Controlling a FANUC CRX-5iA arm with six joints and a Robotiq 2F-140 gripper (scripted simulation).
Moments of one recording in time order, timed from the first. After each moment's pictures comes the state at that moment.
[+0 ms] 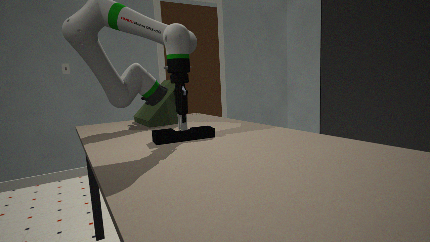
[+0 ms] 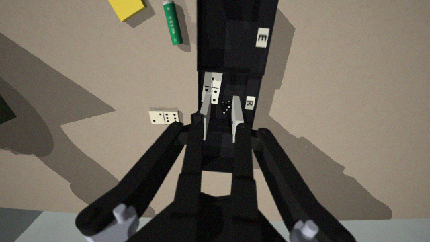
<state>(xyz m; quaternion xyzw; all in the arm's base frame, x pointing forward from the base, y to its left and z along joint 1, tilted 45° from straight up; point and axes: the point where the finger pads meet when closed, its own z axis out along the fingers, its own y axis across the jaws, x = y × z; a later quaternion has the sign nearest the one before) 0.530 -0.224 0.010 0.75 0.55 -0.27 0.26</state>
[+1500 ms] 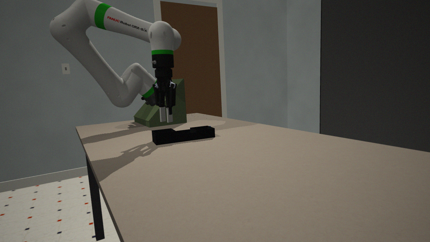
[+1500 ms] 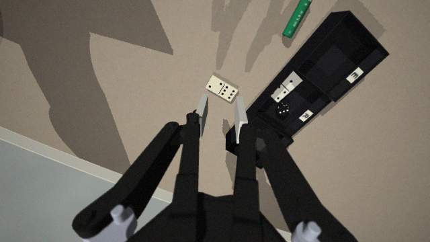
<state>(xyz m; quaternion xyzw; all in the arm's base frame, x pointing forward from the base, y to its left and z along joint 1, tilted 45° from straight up) 0.431 -0.212 0.053 0.58 0.72 -0.34 0.19</state>
